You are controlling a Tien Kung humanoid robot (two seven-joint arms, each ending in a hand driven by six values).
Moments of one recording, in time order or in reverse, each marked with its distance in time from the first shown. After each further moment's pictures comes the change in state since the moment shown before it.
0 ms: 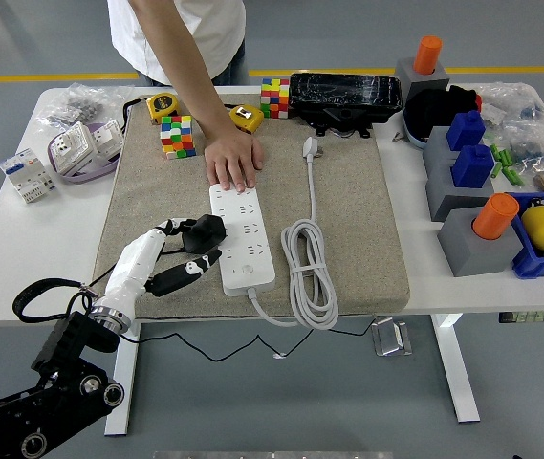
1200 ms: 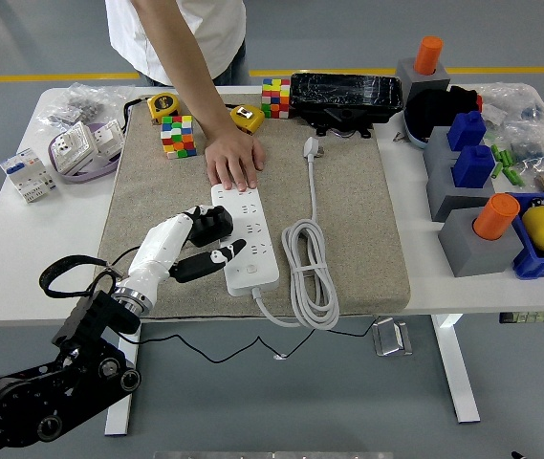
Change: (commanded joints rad) left arm -0.121 -0.023 0.083 0.008 0.032 -0.052 0.032; right arm 0.004 0.001 0.006 0.006 -0.002 -0.001 0.002
